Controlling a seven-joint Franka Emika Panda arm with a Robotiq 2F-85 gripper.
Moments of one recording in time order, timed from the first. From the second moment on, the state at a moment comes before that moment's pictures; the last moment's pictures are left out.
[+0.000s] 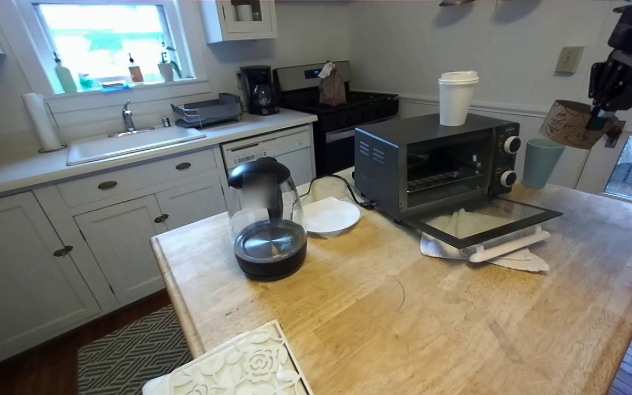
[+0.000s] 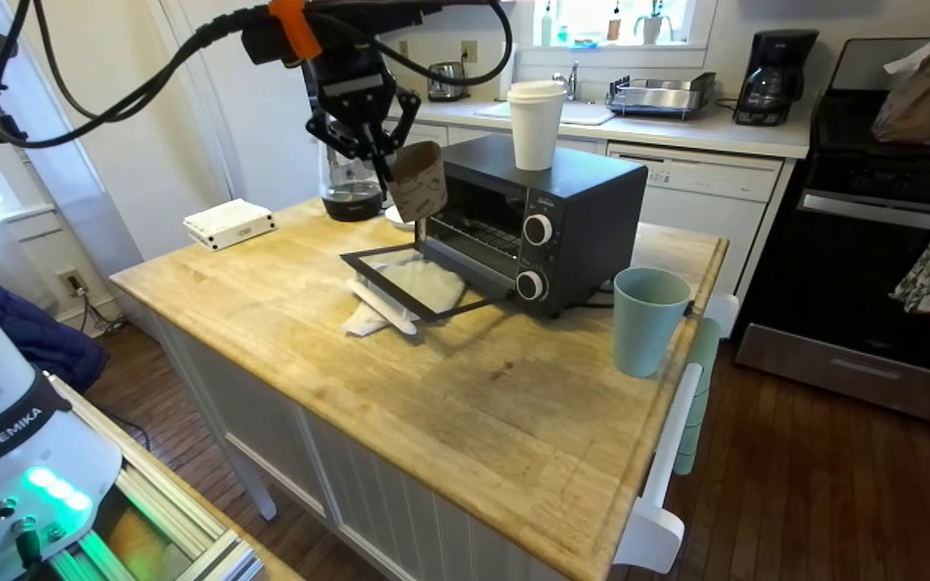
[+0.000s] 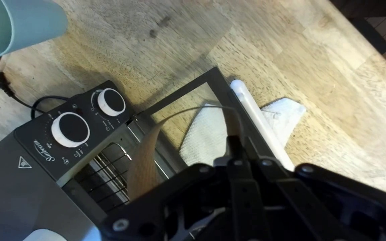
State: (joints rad) arm -0.15 -0.46 -0.33 -2.56 -0.25 2.29 -0.95
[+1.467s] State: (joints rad) arm -0.07 0.26 -0.09 -1.63 -0.15 1.98 -0.93
